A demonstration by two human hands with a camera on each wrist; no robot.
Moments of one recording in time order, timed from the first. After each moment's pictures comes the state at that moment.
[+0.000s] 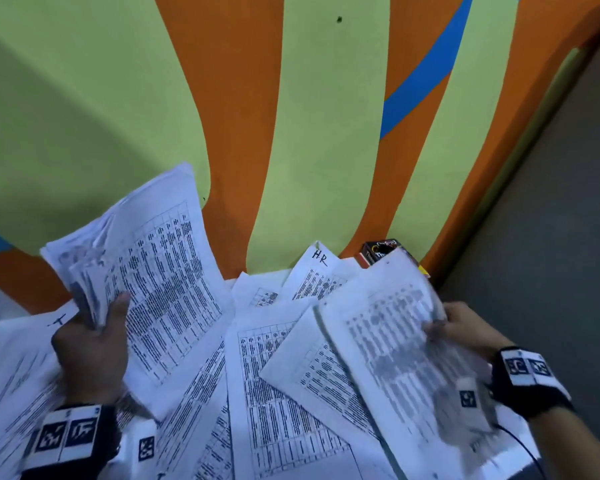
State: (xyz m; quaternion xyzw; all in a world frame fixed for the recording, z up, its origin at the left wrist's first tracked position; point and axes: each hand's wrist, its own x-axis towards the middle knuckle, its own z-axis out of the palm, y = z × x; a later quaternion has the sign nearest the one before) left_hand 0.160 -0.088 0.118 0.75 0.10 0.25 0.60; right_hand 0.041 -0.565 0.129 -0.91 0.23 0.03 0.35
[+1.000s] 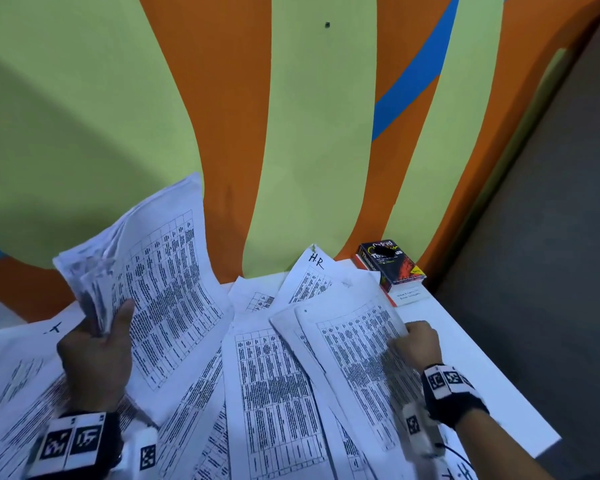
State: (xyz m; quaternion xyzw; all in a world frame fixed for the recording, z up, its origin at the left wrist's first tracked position) left_hand 0.152 -0.098 0.123 0.75 0.09 0.24 0.61; right_hand 0.070 -0.524 0.050 -0.88 0.38 -0.03 0.28
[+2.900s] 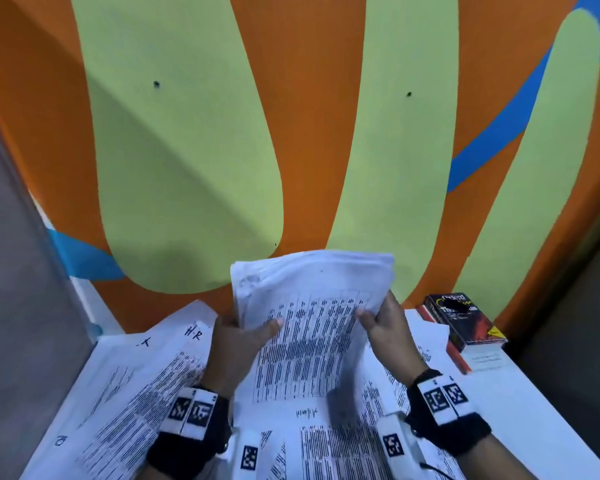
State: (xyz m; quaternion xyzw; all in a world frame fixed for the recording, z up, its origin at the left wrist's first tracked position) left_hand 0.162 -0.141 0.165 0.73 -0.08 0.10 0.67; right_hand 0.147 -0.368 0.163 -0.77 -0.01 -0.18 0.61
